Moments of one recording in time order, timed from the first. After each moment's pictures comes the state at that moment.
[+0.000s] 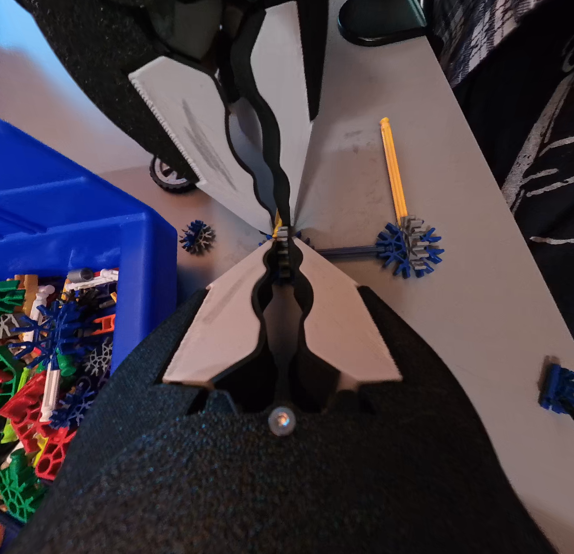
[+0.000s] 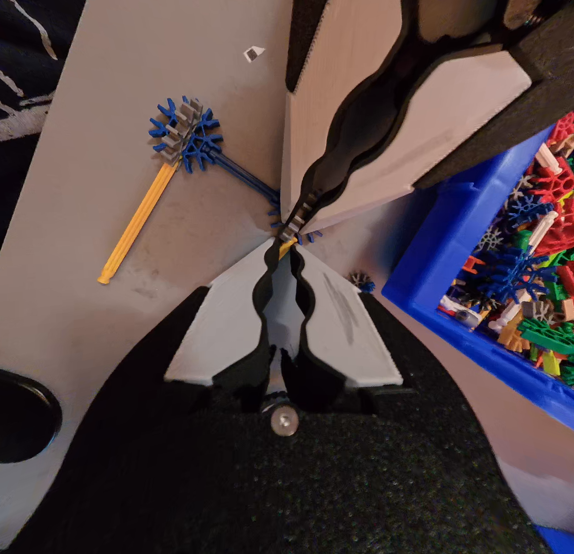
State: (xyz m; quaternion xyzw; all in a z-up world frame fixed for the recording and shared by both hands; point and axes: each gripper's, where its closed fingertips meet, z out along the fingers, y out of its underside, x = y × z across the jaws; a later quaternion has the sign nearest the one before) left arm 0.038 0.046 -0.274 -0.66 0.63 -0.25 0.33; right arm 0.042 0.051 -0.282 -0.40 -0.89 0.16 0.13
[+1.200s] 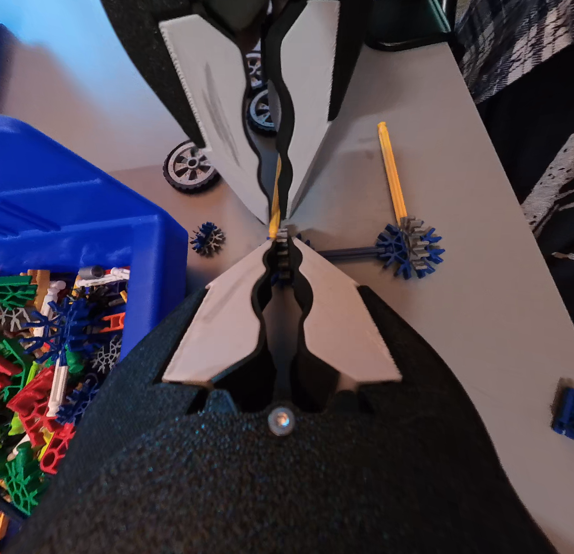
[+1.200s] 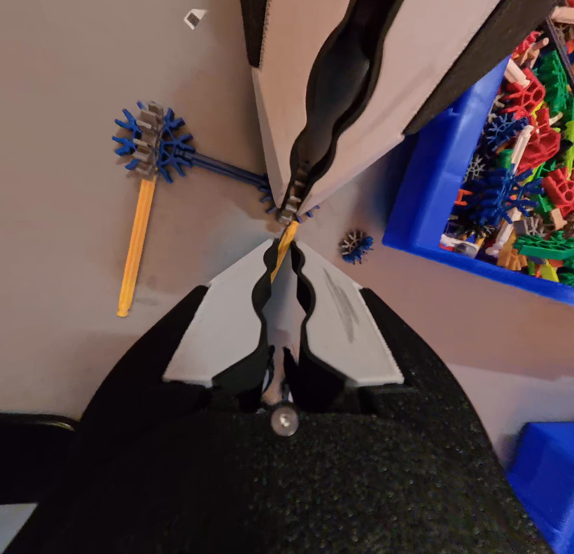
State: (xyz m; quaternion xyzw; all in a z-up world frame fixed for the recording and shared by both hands) left arm 0.041 0.054 -0.274 -0.67 0.61 -0.24 0.34; right arm 0.054 0.065 -0.282 -0.49 -0.85 0.11 0.18
